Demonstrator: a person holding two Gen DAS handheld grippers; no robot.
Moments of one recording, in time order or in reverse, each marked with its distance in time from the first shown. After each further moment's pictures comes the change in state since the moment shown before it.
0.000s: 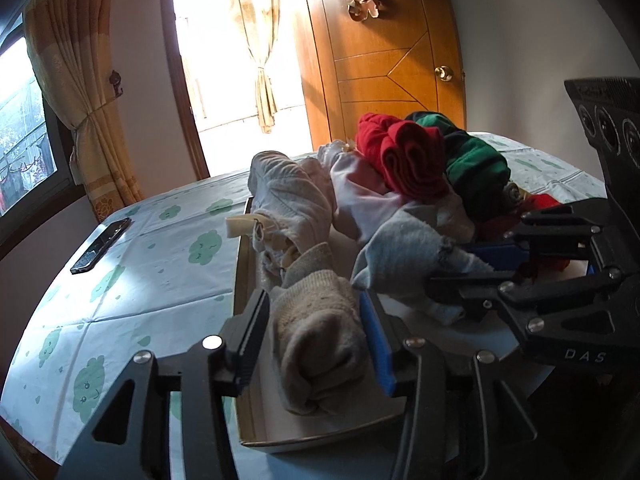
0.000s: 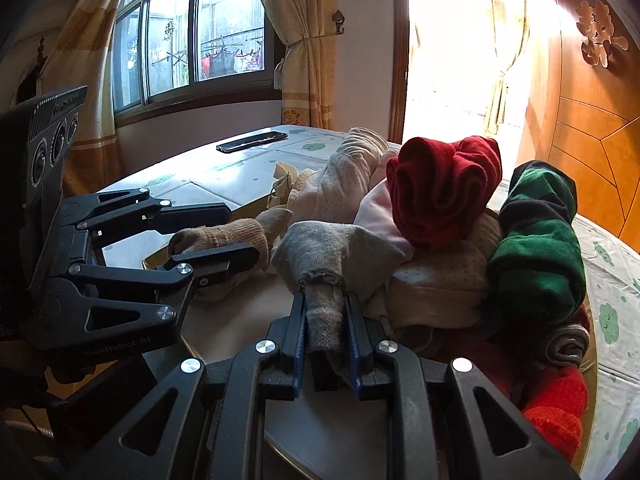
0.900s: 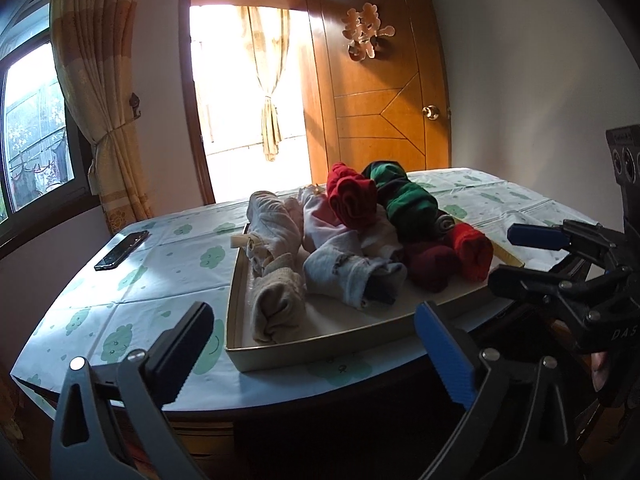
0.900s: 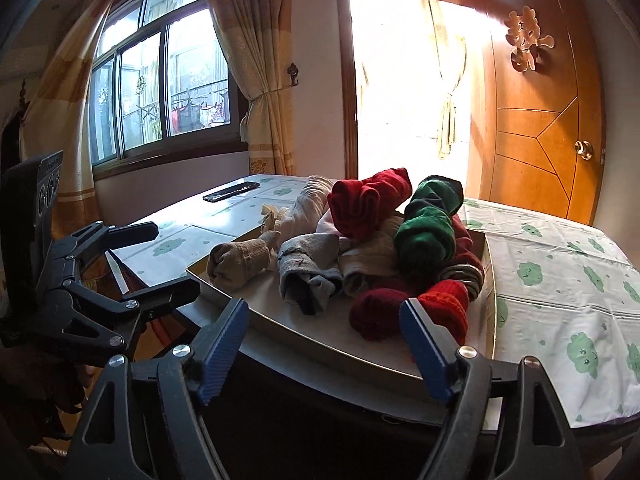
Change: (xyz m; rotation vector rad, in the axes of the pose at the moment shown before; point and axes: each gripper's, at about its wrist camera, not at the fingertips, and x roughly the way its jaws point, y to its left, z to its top) left arm -0.101 -0.031 -0.012 -0.047 -0.115 -0.012; right arm -0.123 0.005 -0.043 0.136 -0.177 -0.121
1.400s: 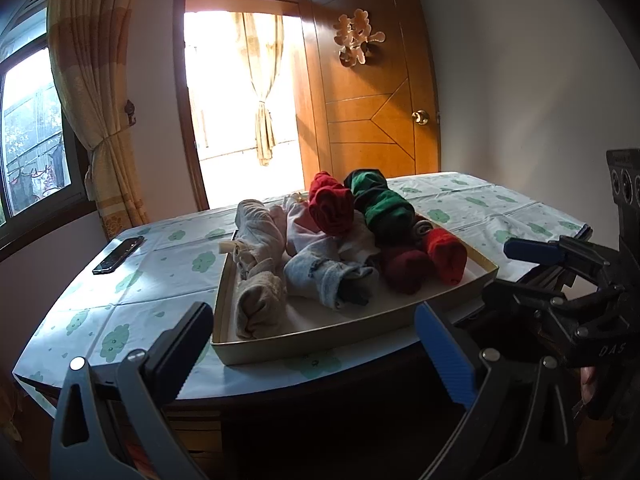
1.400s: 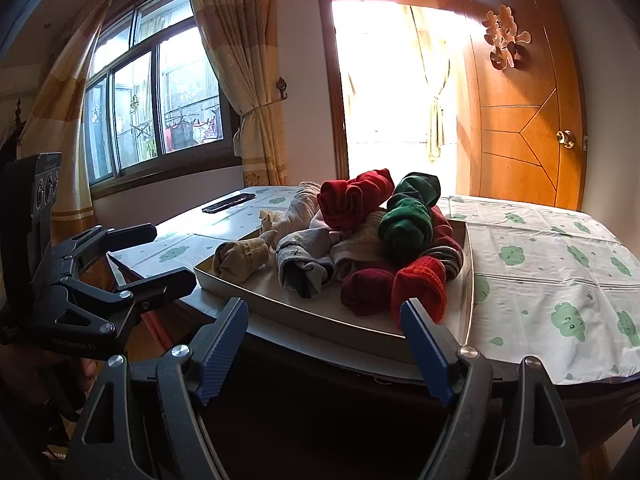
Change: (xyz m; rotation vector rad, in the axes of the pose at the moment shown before) left arm -0.019 -0.014 0.003 0.006 -0.016 -0.016; right arm -0.027 -0.004 -0.016 0.046 -0.039 -0.015
